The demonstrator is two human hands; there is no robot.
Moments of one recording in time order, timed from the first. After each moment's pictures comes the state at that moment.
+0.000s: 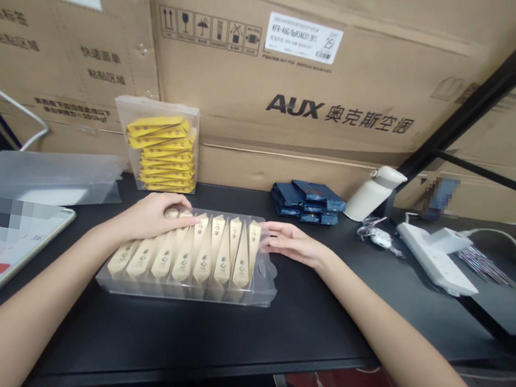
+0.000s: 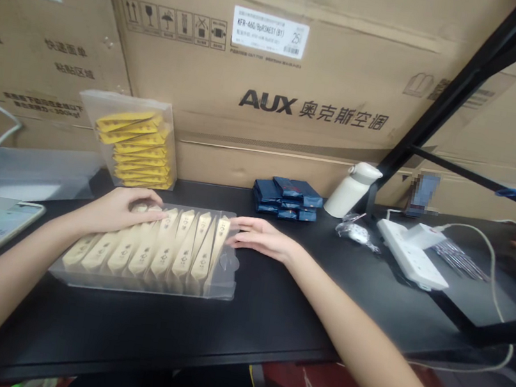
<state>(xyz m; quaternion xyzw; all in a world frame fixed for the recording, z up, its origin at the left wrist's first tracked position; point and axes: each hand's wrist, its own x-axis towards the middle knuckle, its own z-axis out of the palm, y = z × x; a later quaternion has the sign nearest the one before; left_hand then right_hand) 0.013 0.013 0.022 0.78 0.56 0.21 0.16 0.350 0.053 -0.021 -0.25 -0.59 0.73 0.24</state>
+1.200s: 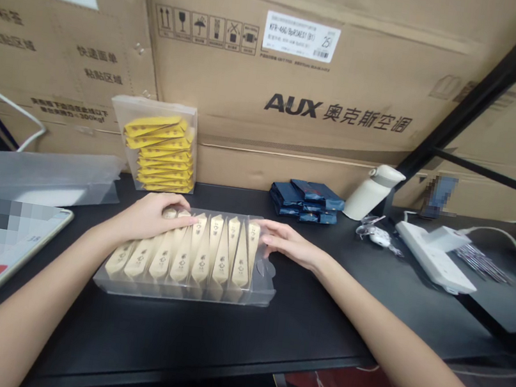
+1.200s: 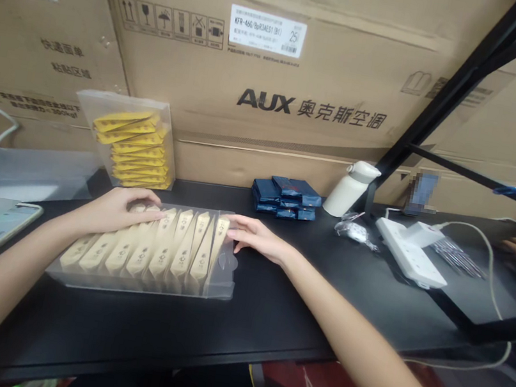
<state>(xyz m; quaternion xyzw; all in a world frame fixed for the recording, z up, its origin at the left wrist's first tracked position) 0.012 0.014 0.020 0.78 0.56 0.22 0.16 0.342 0.048 -0.022 -0.29 -0.68 0.63 0.25</state>
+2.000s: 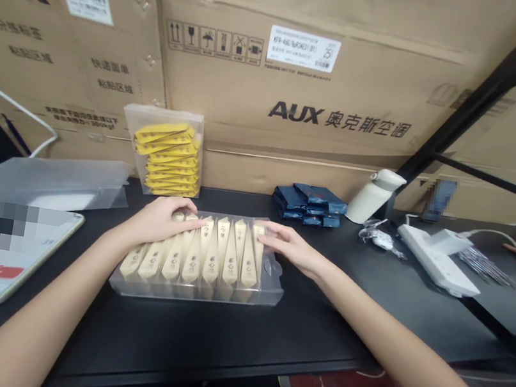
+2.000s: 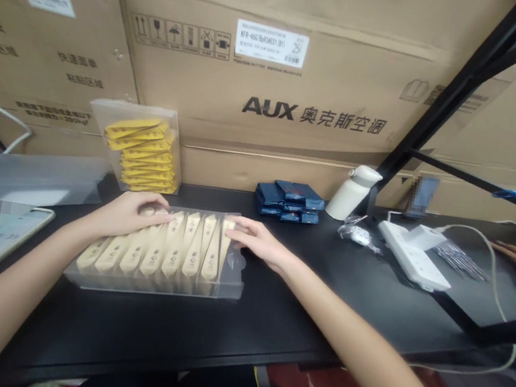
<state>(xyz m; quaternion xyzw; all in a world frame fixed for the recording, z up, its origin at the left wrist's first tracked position) 0.010 0.016 0.018 0.79 0.55 0.23 0.16 0.321 0.030 -0.011 -0.37 -0.67 0.58 0.29</state>
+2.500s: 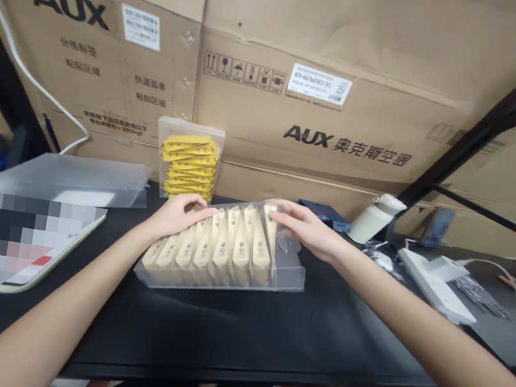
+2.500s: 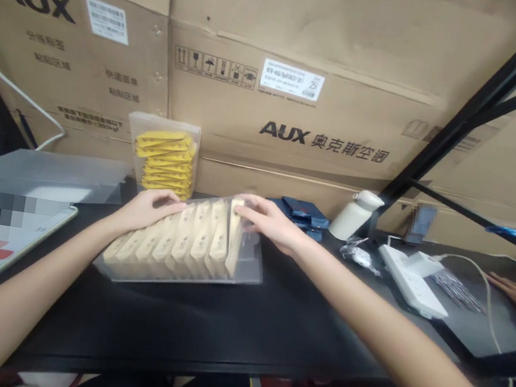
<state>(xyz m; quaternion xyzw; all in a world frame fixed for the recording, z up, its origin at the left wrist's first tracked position) 0.004 0.023 0.011 0.73 0.52 0.39 0.22 0.290 0.028 0.075 -0.41 -0.70 0.50 0.30</state>
